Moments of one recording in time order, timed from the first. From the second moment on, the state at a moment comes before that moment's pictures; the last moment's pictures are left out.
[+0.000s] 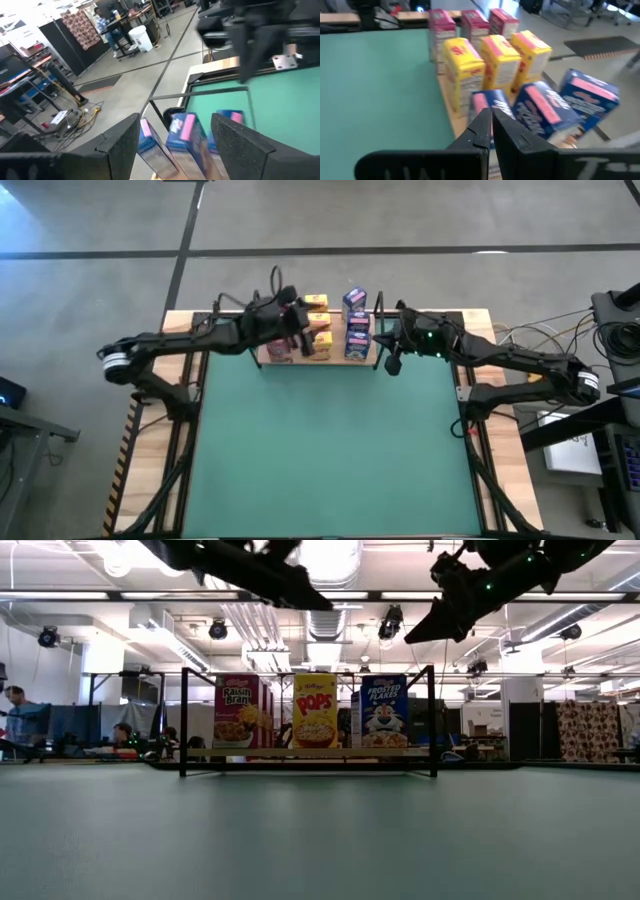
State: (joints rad) left arm 0.35 1.45 1.09 0.20 -0.12 0.43; right arm -0.45 1.04 0.73 -0.06 -0.05 -0.15
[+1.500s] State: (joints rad) left arm 0.59 2.09 1.76 0.00 0.14 0.23; right arm -0.38 1.05 0.64 -0.01 -0.05 -0.13
